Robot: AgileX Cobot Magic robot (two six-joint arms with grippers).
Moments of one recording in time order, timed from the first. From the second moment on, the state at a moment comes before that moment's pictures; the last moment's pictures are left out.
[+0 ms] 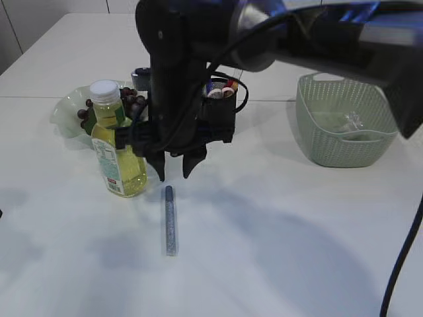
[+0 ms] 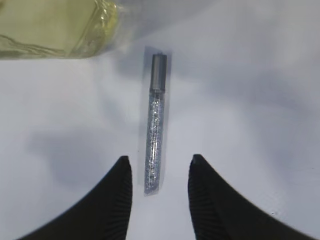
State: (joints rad) left arm -0.23 1.18 -0.80 -0.12 0.92 -0.09; right arm 0.72 2.22 -2.02 0.00 1.24 0.54
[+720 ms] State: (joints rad) left arm -0.23 1.18 -0.80 -0.12 0.91 -0.09; right arm 0.72 2.34 -2.02 0.05 1.19 0.67
